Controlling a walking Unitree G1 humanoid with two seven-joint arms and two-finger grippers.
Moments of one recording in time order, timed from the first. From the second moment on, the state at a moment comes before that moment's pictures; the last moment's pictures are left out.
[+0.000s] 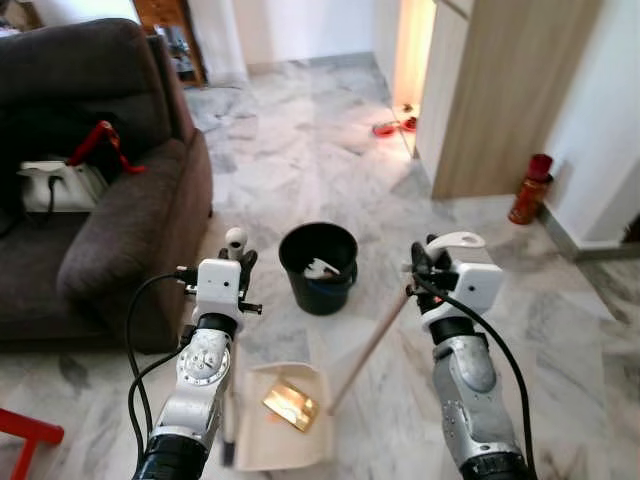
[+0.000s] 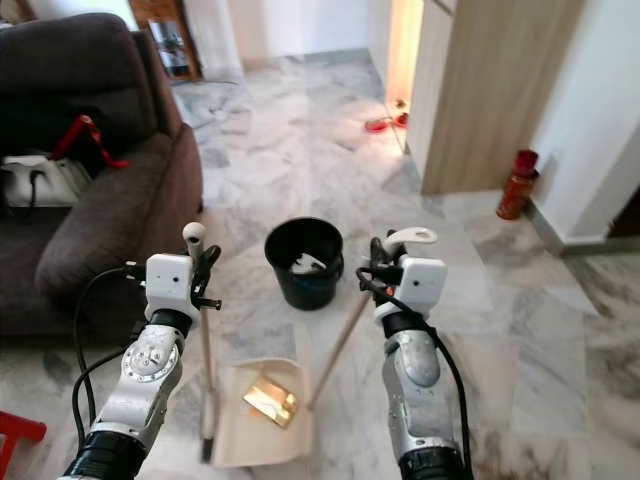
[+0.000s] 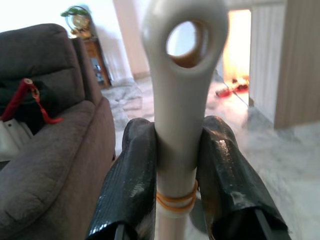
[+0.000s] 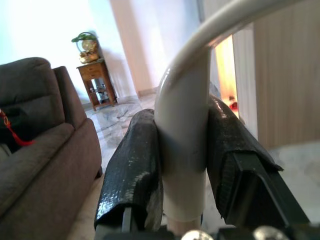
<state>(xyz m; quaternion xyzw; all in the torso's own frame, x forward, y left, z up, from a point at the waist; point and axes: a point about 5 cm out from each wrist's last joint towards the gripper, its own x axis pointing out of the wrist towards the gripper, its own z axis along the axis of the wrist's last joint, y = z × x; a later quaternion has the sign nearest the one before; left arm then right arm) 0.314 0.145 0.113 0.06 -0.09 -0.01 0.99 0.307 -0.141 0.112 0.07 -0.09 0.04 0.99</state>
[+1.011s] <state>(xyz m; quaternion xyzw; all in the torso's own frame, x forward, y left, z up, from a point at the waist) 0.314 0.144 0.111 0.06 -0.08 -0.02 0.99 0.308 -0.143 0.113 0.06 -0.09 0.04 0.99</state>
